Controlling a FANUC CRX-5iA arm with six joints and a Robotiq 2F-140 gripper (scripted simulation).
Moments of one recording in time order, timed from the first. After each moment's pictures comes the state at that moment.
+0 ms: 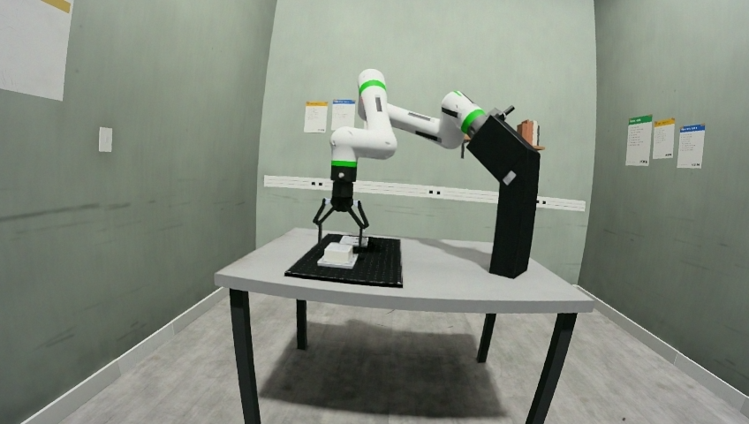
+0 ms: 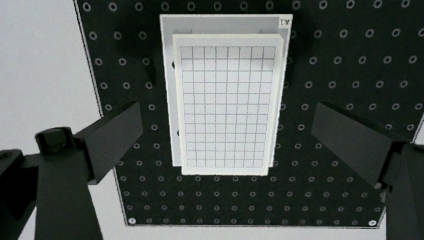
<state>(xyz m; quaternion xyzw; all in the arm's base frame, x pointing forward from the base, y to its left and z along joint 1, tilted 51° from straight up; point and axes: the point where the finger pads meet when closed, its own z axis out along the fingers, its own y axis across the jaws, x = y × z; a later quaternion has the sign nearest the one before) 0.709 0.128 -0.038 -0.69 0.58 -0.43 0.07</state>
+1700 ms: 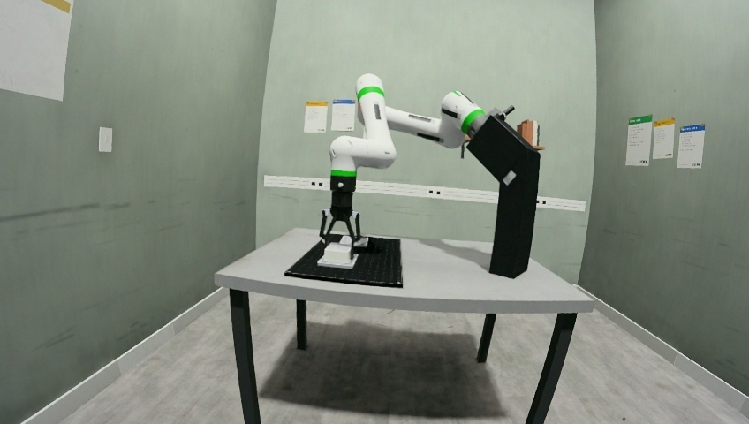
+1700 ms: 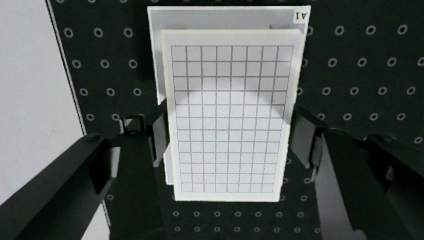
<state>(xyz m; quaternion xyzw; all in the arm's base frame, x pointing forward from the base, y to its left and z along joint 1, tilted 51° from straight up) 0.732 0.115 -0.059 -0.69 0.58 -0.43 0.07</state>
